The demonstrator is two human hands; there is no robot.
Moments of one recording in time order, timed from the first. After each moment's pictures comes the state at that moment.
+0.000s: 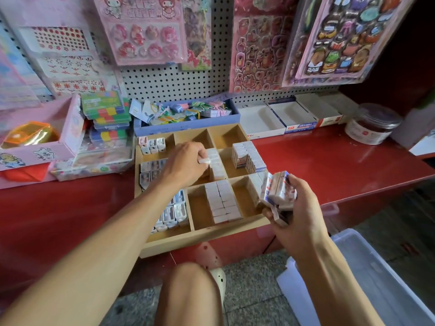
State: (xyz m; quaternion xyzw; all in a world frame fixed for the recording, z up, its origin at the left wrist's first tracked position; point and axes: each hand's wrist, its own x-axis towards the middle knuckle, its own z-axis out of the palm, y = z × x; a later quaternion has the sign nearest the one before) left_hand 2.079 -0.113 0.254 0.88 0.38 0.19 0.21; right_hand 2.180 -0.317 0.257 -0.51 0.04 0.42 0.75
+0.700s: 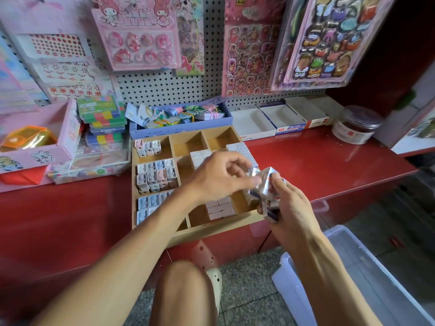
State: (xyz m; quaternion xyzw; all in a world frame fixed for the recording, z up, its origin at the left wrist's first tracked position) left_hand 2.083 -0.187 0.294 0.82 0.22 0.13 0.51; right_hand 2.170 -0.326 0.271 -0.54 -0.07 0.38 0.75
